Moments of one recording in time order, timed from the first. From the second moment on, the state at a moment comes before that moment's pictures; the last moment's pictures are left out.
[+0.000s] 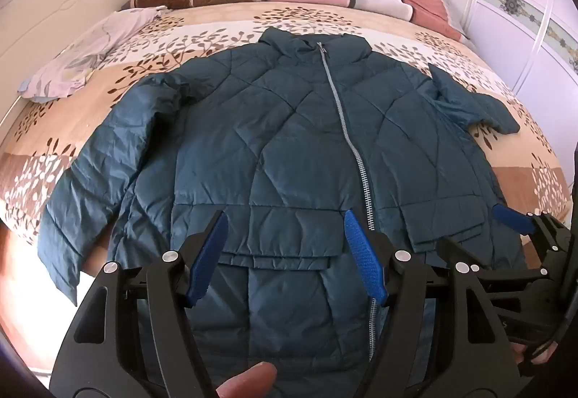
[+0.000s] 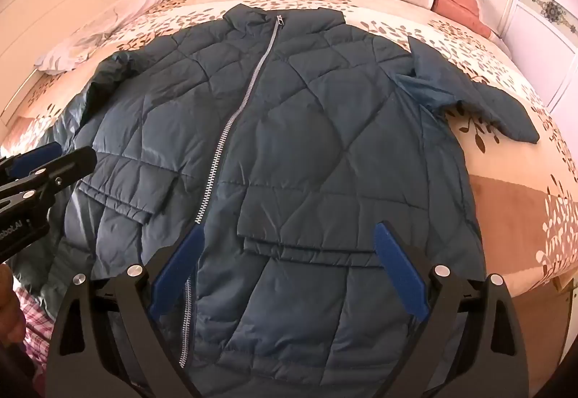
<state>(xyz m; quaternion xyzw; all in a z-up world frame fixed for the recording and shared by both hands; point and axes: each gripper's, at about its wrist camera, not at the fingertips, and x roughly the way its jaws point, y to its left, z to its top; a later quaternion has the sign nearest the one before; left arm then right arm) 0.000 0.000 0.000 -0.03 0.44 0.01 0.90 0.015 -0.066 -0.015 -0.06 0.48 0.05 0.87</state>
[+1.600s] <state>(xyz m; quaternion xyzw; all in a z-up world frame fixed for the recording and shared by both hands) 0.000 0.004 -0.005 -0.03 0.44 0.01 0.90 0.017 -0.071 -0.020 -0.05 0.49 0.05 0.87</state>
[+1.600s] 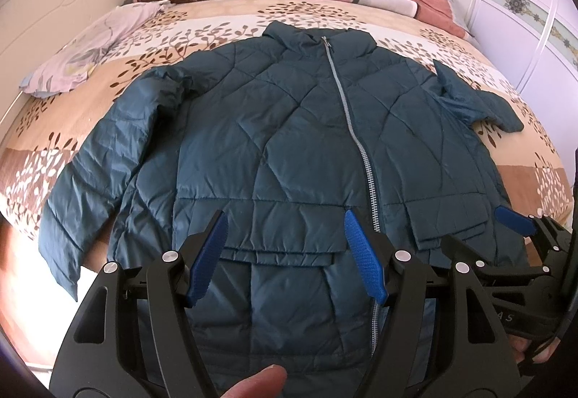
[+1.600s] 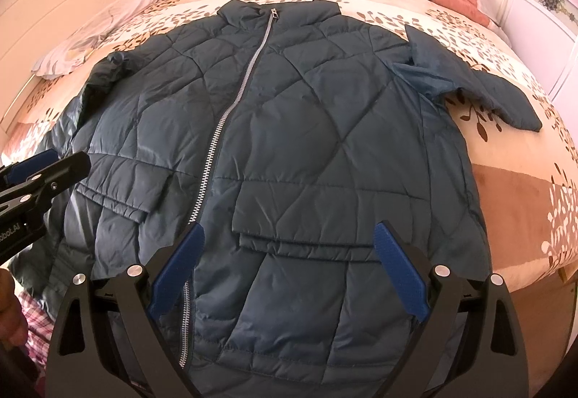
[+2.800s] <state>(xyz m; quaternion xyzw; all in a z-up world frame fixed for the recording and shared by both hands) 0.000 0.005 -0.006 -0.03 0.45 0.01 0.89 0.018 -0.074 -0.022 -0.04 0.49 0.05 0.87</state>
